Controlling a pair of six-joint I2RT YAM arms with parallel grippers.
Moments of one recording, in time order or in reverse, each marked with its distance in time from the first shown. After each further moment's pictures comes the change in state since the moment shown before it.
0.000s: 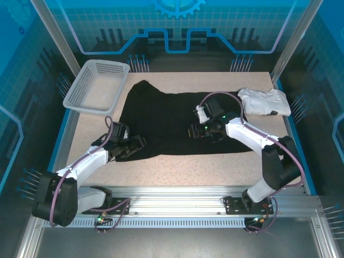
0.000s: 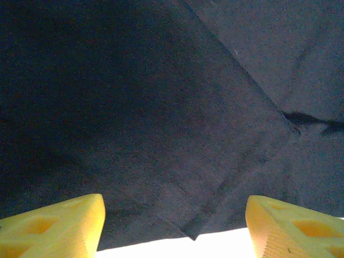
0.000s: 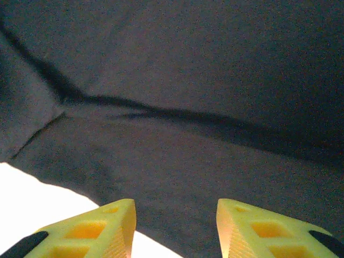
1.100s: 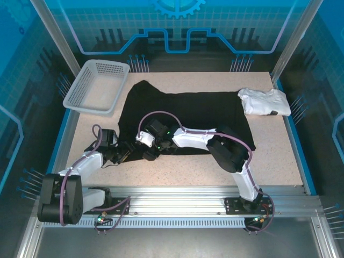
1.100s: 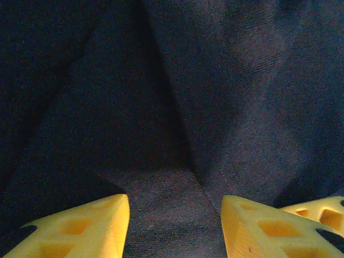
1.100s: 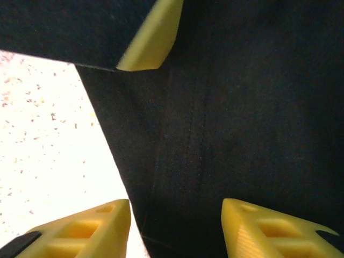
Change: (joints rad) left arm 0.237 -0.002 -0.141 0.066 0.097 -0.035; right arm 0.459 0.536 0.388 0.172 -0.047 -0.454
